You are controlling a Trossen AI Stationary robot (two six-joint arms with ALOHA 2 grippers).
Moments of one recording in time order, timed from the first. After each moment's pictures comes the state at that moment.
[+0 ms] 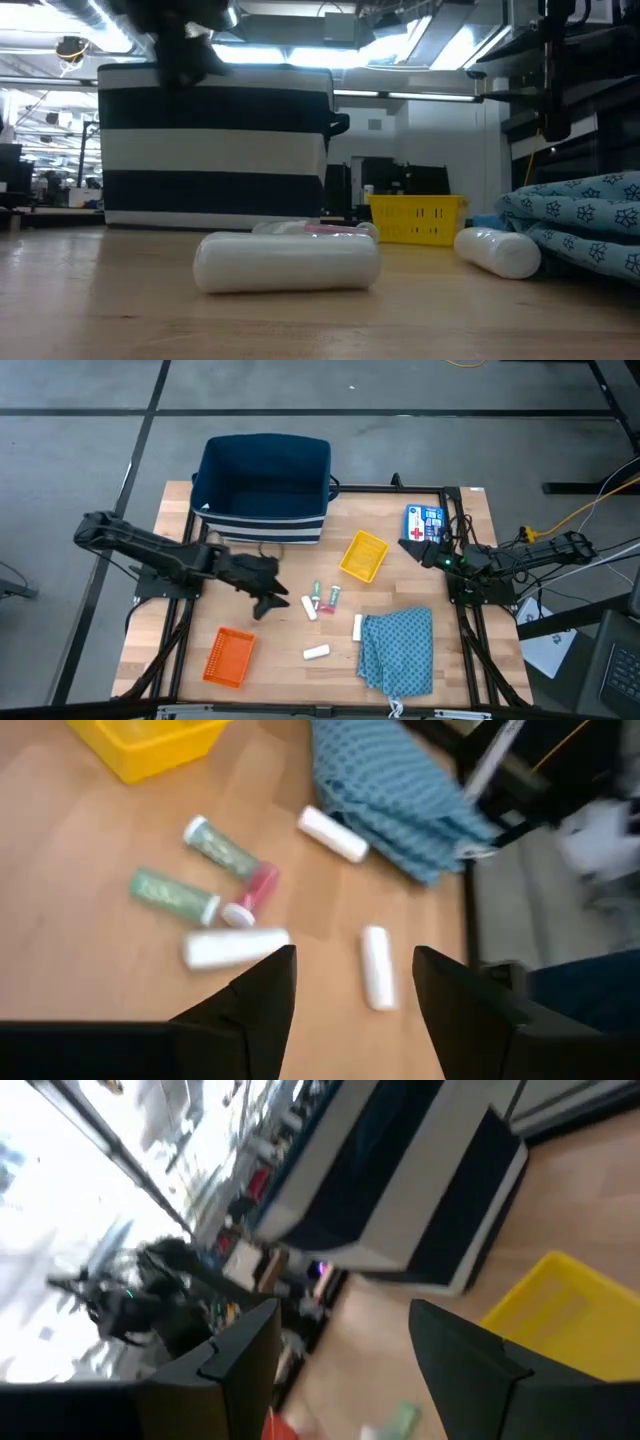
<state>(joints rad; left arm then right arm) -0.20 1.16 0.81 -0.21 0.03 -0.61 0.23 0.41 0.19 0.16 0.62 1.06</state>
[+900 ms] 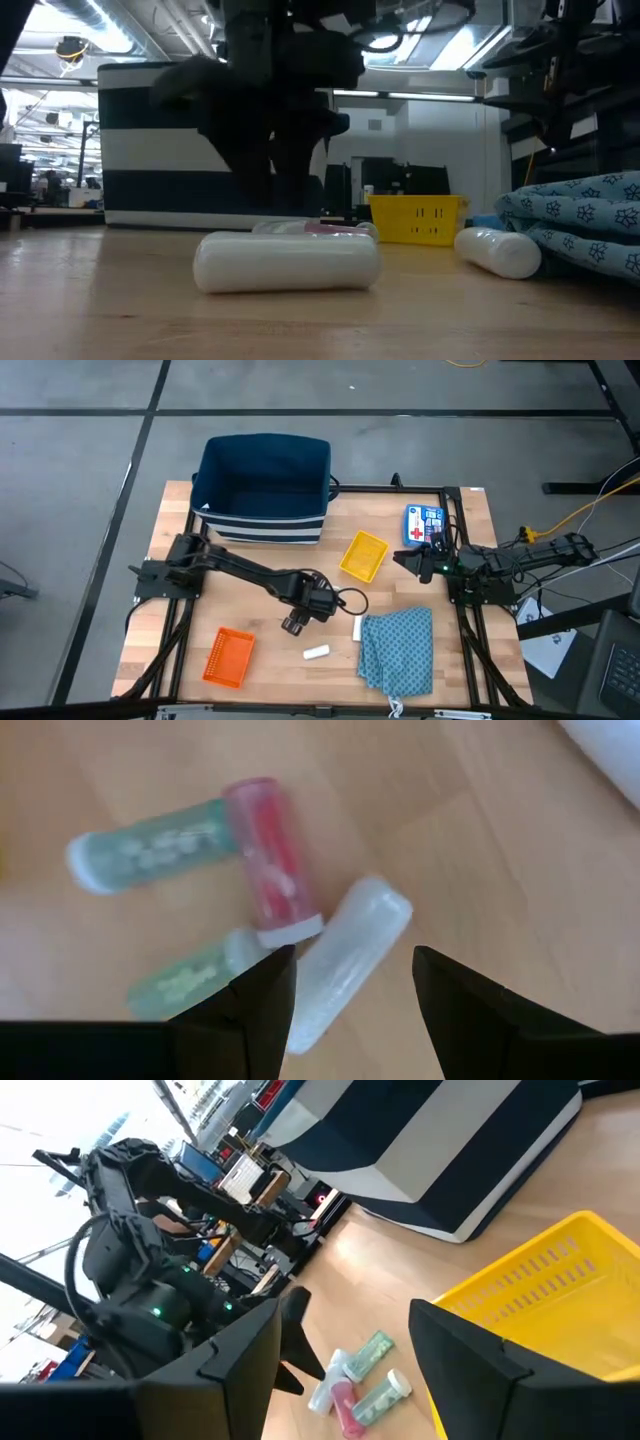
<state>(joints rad) -0.20 1.96 1.49 -0.81 -0.01 0.33 0.20 0.41 0.19 0.08 0.40 0.91</state>
